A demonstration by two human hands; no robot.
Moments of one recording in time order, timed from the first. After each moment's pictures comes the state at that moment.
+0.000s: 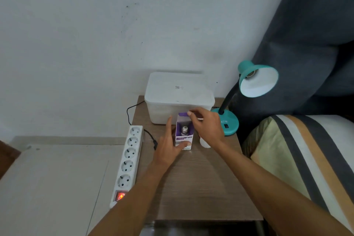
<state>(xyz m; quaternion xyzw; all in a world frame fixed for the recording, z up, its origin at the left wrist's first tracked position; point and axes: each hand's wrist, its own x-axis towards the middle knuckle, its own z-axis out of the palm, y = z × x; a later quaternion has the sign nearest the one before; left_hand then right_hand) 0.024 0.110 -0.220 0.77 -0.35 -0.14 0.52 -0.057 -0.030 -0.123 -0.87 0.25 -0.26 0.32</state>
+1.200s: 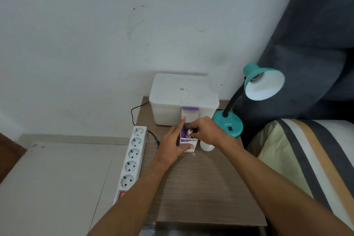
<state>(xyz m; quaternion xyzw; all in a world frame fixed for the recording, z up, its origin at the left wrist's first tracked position) 0.035 0.110 -0.215 0.77 -0.42 -0.13 0.47 -0.049 -0.046 -0.126 -0.96 0.11 0.00 0.26</state>
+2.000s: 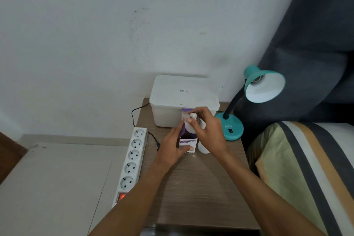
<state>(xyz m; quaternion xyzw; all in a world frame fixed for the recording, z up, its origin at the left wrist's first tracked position) 0.035 0.108 -0.215 0.77 -0.41 -0.13 0.47 -0.065 -0.012 -0.109 -0.84 0.14 -0.31 0.41</state>
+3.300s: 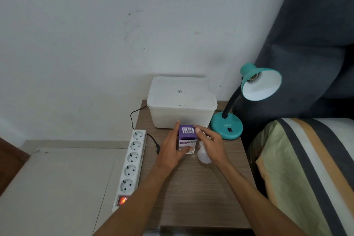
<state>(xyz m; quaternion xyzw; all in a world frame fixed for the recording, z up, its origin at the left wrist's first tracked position) 0.028 0.108 -0.225 0.77 -0.39 -0.12 0.49 -0.090 -0.019 -0.171 -0.71 0.26 -0.23 0.61</state>
